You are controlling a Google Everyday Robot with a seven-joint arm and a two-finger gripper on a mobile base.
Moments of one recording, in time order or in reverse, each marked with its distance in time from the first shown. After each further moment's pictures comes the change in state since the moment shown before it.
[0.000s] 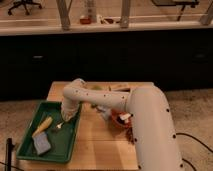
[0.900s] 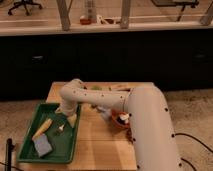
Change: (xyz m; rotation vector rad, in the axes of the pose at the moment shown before) arm -0.005 -0.003 0.001 -0.002 0.012 -0.030
